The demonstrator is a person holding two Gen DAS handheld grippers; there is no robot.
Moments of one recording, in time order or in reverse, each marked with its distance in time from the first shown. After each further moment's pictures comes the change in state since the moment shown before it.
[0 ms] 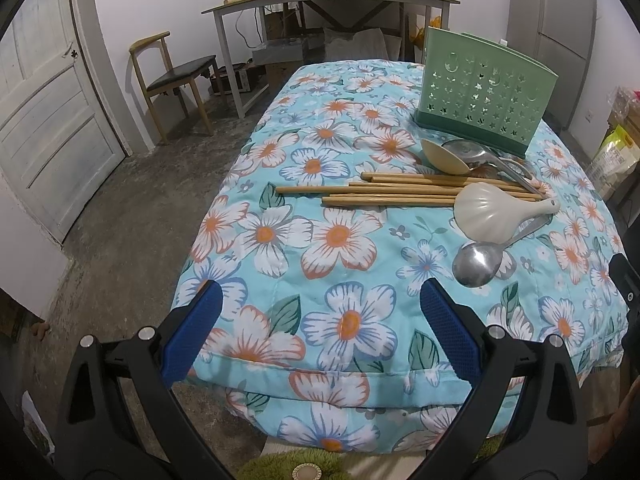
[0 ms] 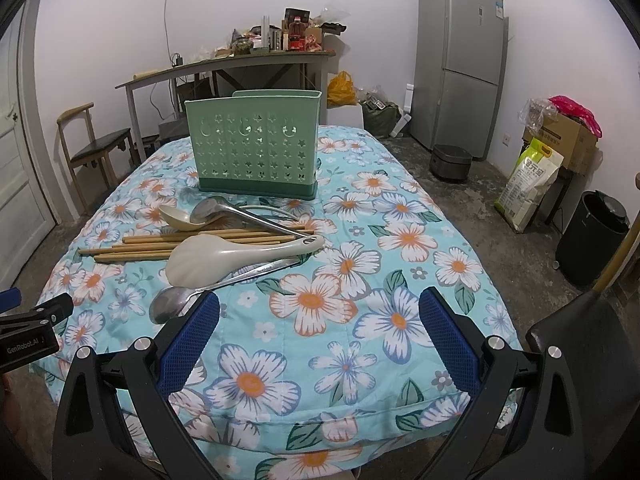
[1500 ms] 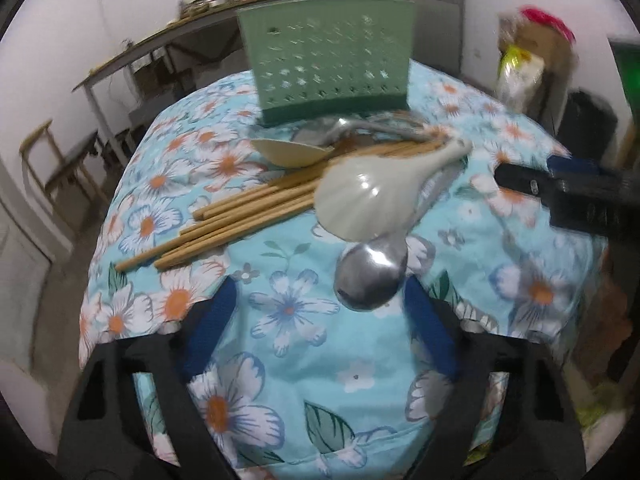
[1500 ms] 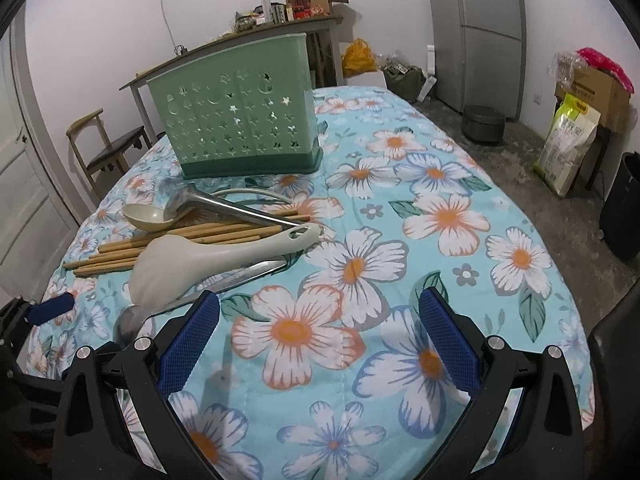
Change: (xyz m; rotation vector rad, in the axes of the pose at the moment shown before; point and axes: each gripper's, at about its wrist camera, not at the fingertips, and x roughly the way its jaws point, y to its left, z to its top) left arm 0.047 -0.079 -0.007 0.419 -0.069 -0.279; right arm 0.090 -0.027 0.006 0.095 0.110 0.166
